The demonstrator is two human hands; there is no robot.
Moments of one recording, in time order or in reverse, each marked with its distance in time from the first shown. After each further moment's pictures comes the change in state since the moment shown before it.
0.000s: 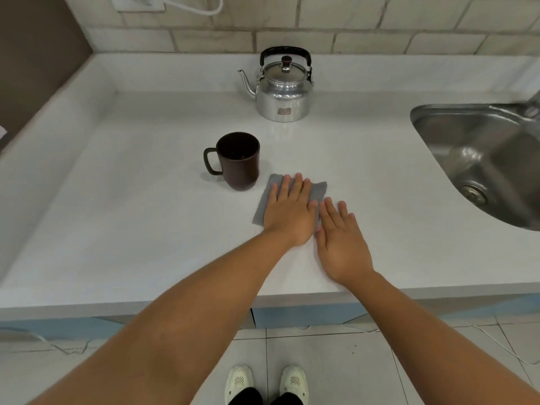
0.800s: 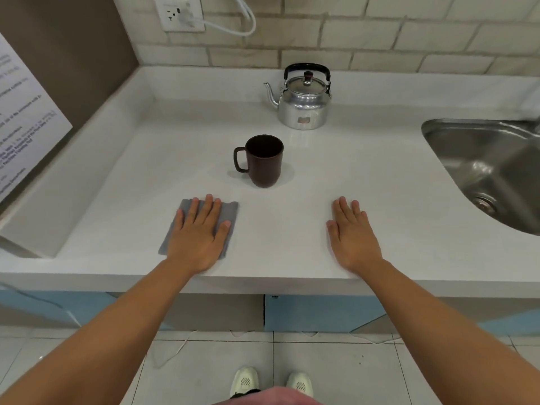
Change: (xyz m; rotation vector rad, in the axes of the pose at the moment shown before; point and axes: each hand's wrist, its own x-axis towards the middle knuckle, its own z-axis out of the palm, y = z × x) left_hand -0.130 -0.169 -0.030 0.133 0.090 -0.243; right_hand -0.003 -0.003 -0.005 -0.045 -0.046 0.006
